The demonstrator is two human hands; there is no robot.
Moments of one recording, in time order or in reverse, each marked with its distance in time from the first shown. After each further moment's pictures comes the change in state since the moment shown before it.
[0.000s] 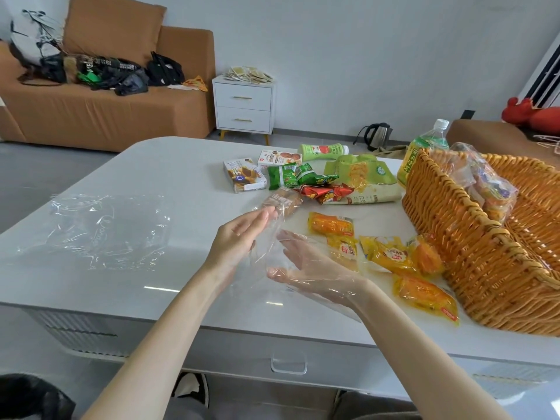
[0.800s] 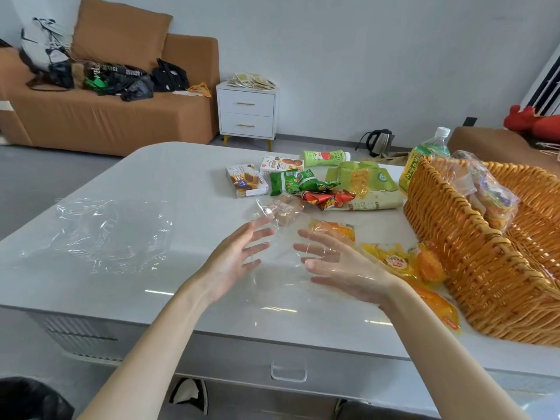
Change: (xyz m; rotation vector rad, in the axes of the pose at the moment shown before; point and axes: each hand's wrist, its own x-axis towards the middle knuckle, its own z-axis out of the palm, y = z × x) left_hand 0.001 -0.006 -0.011 -0.109 -0.108 -0.176; right_hand -0.008 0.003 -0.047 -0.102 -0.024 0.031
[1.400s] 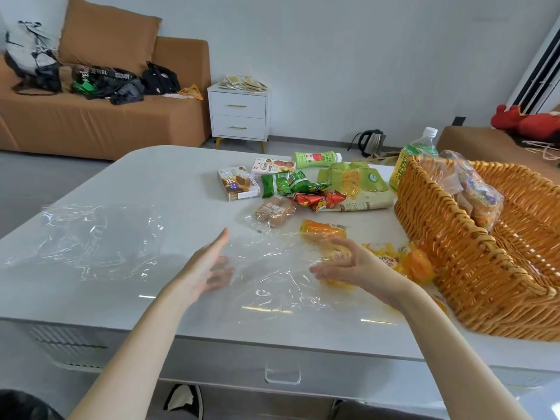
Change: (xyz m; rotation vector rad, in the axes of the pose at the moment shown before) left_hand 0.016 -0.012 -0.028 0.037 0.315 -0.350; right_hand -0.021 0.002 -0.023 -0.063 0.187 0.154
